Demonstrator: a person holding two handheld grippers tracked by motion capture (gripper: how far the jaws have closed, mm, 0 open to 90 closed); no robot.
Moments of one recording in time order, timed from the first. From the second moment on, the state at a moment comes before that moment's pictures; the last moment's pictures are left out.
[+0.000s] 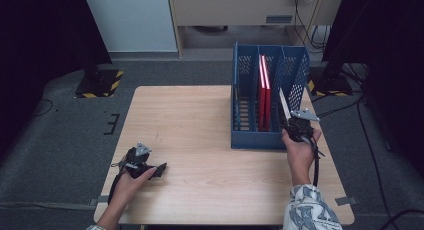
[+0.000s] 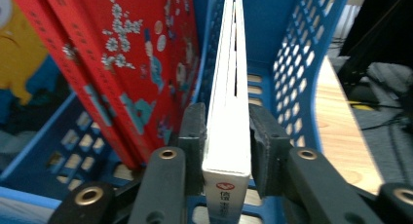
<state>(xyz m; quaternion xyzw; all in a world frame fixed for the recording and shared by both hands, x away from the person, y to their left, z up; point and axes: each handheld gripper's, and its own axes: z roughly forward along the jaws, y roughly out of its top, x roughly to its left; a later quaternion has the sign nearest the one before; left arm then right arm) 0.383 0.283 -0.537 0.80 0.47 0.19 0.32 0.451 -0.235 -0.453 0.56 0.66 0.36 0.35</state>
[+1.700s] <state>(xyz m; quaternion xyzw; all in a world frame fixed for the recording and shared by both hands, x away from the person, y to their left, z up) 0.383 0.283 -0.537 0.80 0.47 0.19 0.32 0.439 -0.250 -0.447 0.55 0.65 0.41 0.34</state>
